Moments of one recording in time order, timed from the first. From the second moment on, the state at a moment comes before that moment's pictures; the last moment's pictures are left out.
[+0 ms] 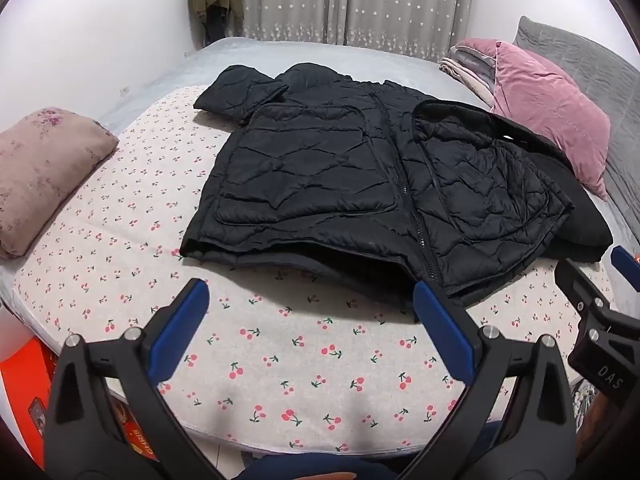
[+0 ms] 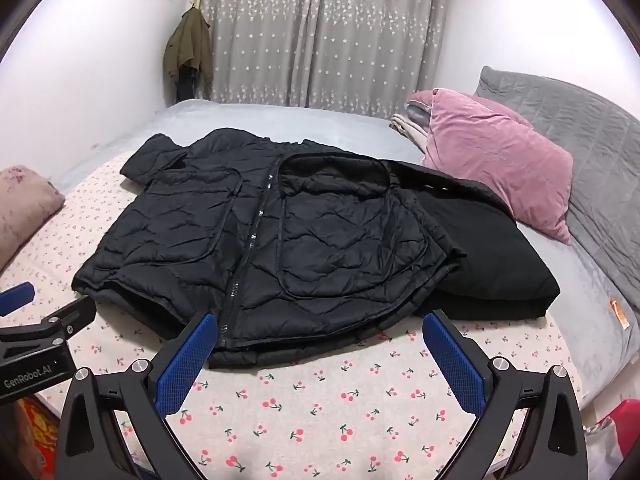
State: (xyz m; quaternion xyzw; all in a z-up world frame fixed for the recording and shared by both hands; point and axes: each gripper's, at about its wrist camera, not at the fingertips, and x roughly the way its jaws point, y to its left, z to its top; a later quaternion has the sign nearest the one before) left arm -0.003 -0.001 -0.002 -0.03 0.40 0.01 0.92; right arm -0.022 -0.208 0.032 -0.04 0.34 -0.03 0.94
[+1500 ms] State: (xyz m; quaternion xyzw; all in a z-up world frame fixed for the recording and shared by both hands) left arm 0.057 0.070 -0.052 -0.08 0.42 0.06 0.90; right arm 0.038 -0.270 -0.031 0.00 0.41 -0.05 0.91
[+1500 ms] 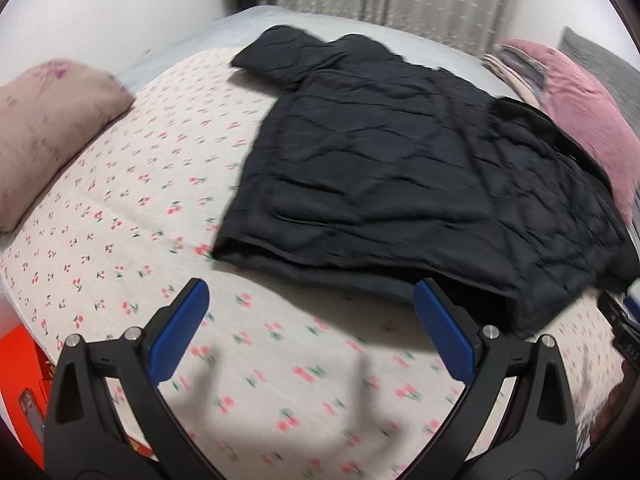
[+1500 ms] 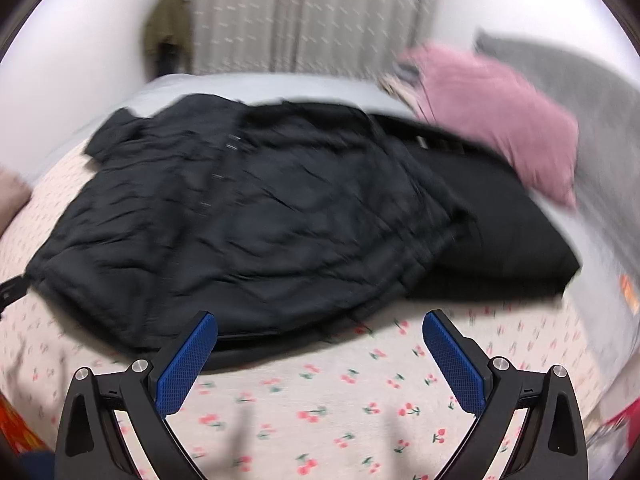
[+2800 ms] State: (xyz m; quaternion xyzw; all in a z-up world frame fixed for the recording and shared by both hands) left arm 0.004 0.143 -0.049 -0.18 0.41 0.10 0.89; right arm 0.051 -0.295 -0.025 0.18 0.46 0.17 0.85
